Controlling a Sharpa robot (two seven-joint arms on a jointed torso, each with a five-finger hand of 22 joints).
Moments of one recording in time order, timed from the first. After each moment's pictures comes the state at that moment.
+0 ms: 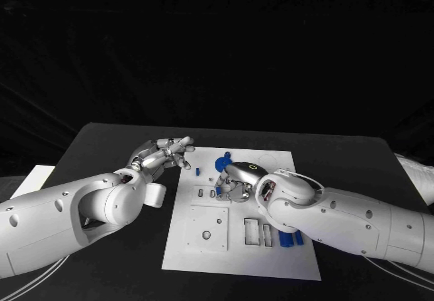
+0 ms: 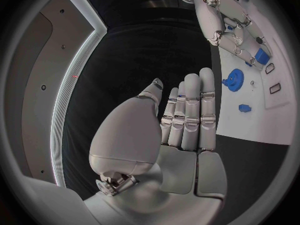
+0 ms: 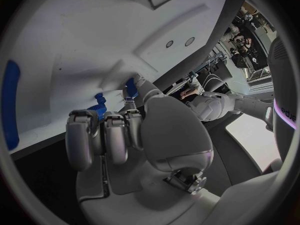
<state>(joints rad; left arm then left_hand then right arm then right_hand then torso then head) 1.13 -0.93 -0.02 1.66 0.07 -0.34 0.40 1.37 -0.04 0.13 0.15 0.06 1.01 0.18 0.12 0.11 1.14 0.11 0.15 0.16 1.22 0.04 0.75 0.68 0.17 1.08 0.14 0.81 0.44 1.04 -0.63 0.02 1.53 -1.58 -0.26 -0.25 1.32 0.03 0.18 -0.02 0.16 1.12 0.10 0.11 0.10 1.47 0.01 1.43 1.31 1.47 -0.06 1.56 1.31 0.05 1.47 0.05 1.49 1.31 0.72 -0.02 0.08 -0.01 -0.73</state>
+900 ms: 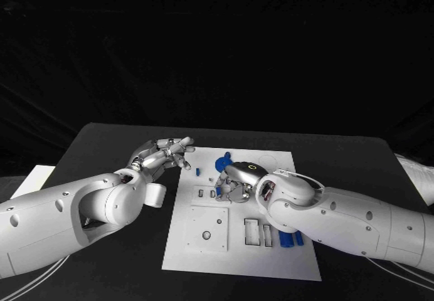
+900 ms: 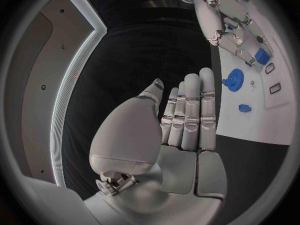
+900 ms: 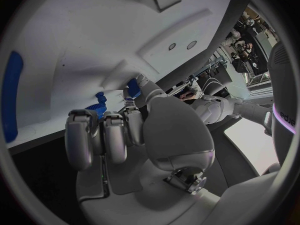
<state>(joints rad) 1.13 -0.93 -0.02 1.66 0.07 -0.34 0.40 1.37 -0.03 0.14 0.15 0.06 1.01 0.18 0.12 0.11 1.14 0.11 0.15 0.15 1.22 0.04 0.75 0.69 0.17 1.08 0.14 0.81 0.44 1.04 -0.63 0.03 1.53 -1.62 -0.25 -0.25 1.26 -0.06 0.16 0.01 0.15 1.06 0.13 0.10 0.08 1.45 0.04 1.37 1.31 1.46 -0.04 1.56 1.31 0.05 1.47 0.06 1.48 1.31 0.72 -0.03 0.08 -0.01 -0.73</state>
